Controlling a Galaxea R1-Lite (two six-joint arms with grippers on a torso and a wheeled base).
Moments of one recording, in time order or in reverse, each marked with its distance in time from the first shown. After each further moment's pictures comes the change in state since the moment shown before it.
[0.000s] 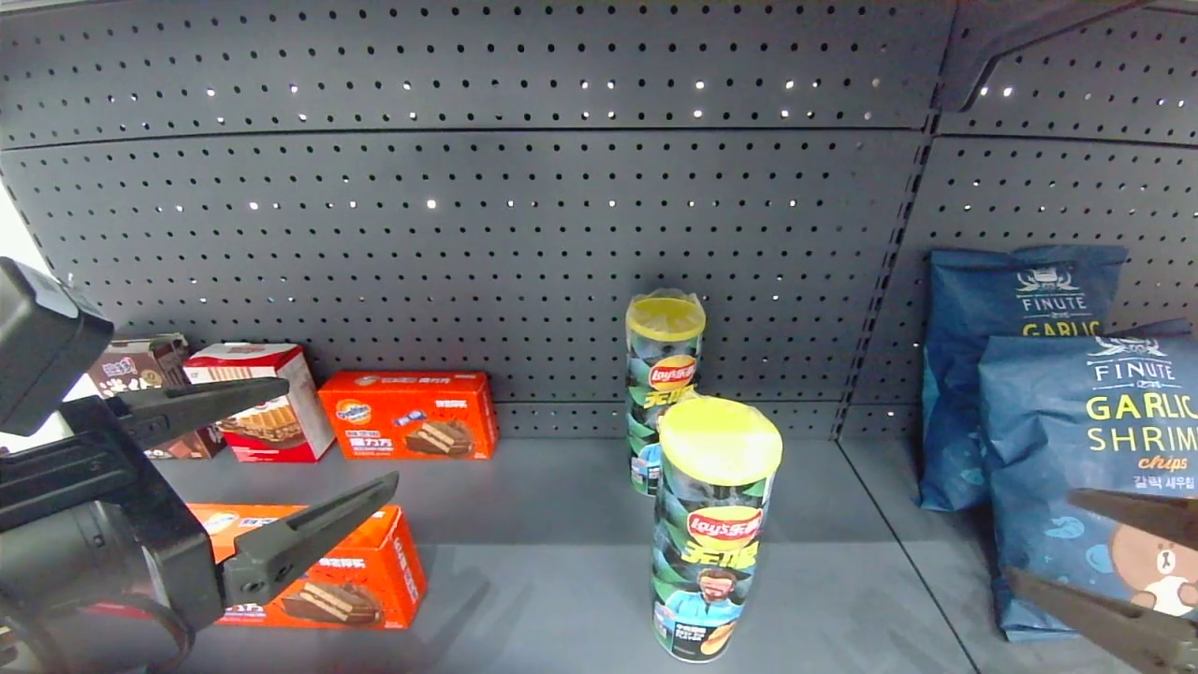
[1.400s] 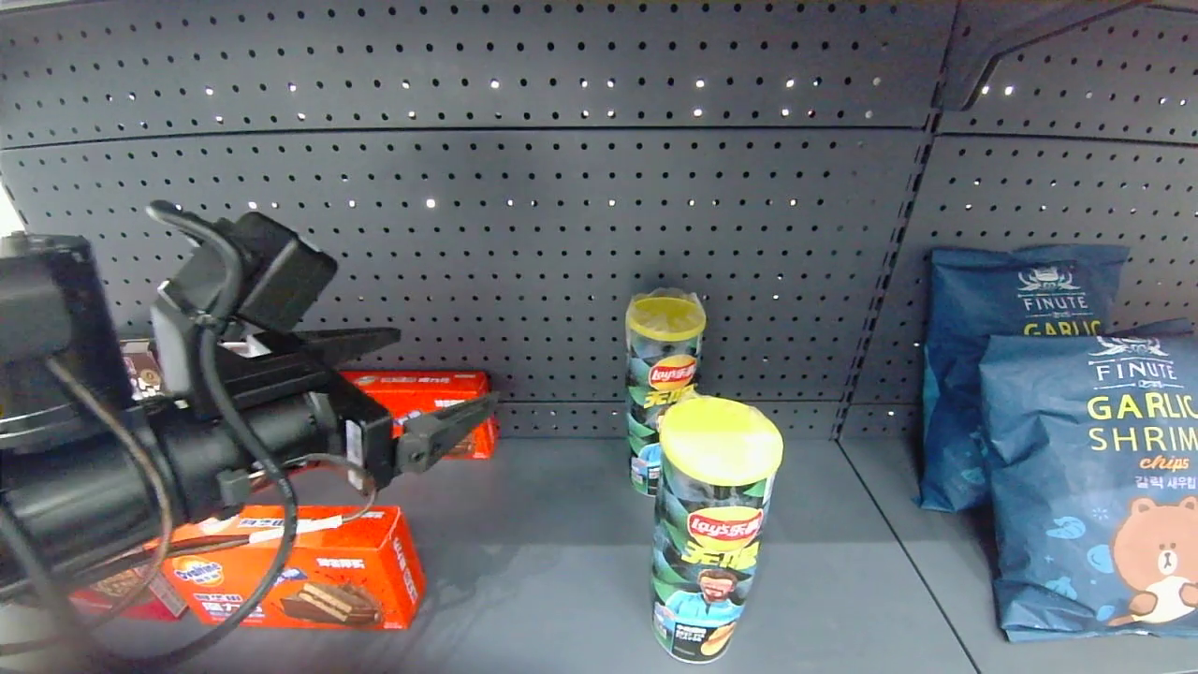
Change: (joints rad) left arm 0.036 0.289 -0.068 -0.246 -0.041 -0.015; right arm -0.357 -0.952 0.486 0.121 -0.175 0.090
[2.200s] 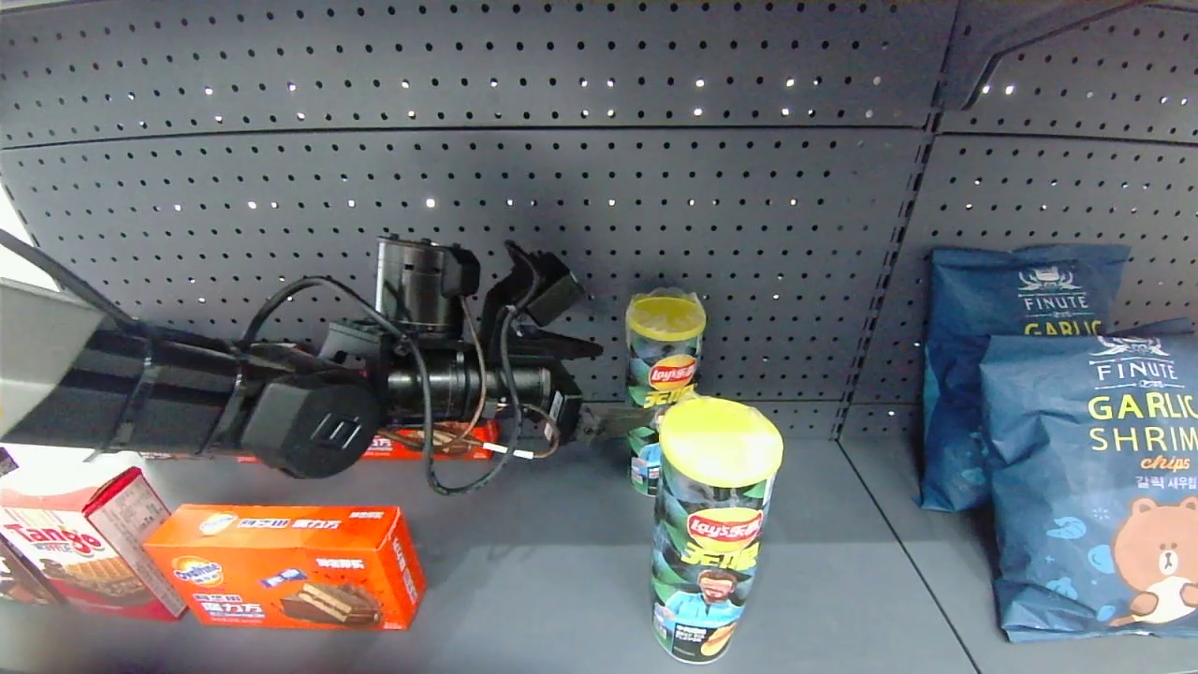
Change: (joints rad) left arm 0.001 0.577 -0.461 0.046 -0.473 0.104; right arm 0.000 0.000 0.000 0.000 0.000 -0.001
